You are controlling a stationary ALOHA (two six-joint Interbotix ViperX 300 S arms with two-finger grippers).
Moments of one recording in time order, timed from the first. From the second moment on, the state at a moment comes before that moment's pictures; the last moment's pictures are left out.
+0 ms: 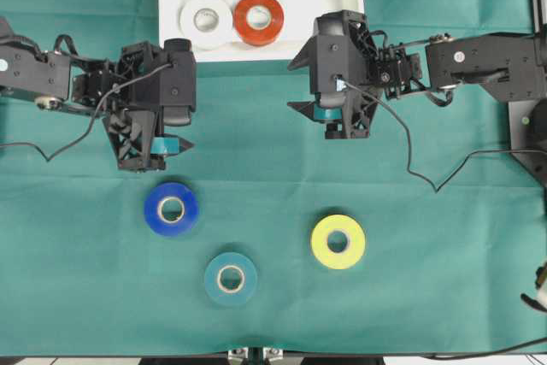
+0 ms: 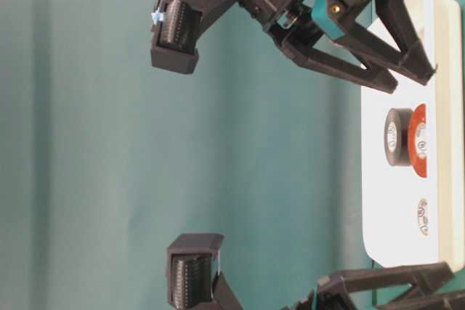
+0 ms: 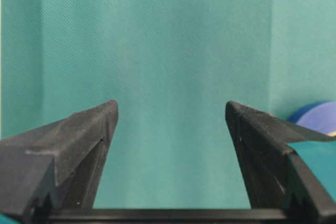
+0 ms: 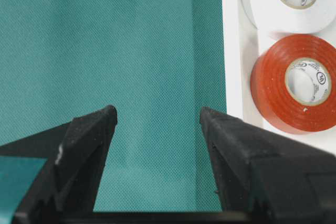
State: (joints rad) left arm -0.02 -0.10 0.77 -0.03 0.24 -0.04; right arm -0.08 -0.05 0.74 -0.43 0.04 0.40
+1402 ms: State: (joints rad) left arm -0.23 0.02 0.80 -0.03 0.23 -0.37; right arm -0.08 -0.04 0.74 -0.43 0.02 0.40
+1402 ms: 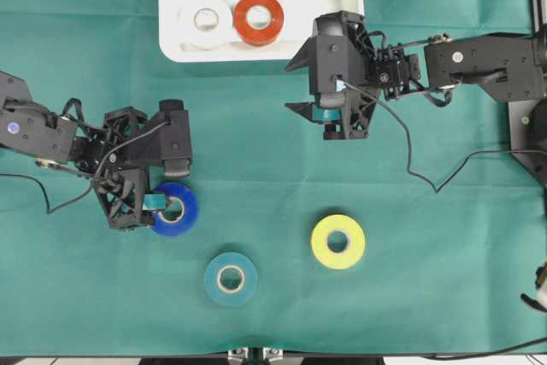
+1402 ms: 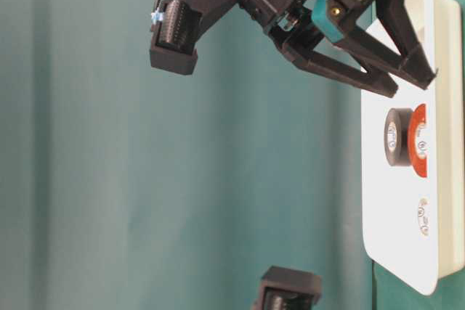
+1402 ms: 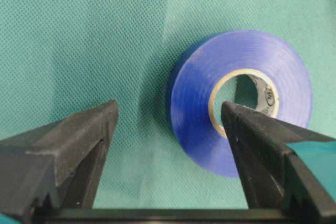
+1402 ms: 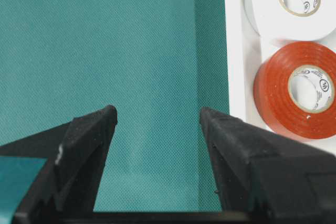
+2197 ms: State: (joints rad) left arm -0.23 0.06 0.78 -0.03 0.22 -0.37; right arm -0.08 -0.04 0.73 -0.43 0.02 0.40
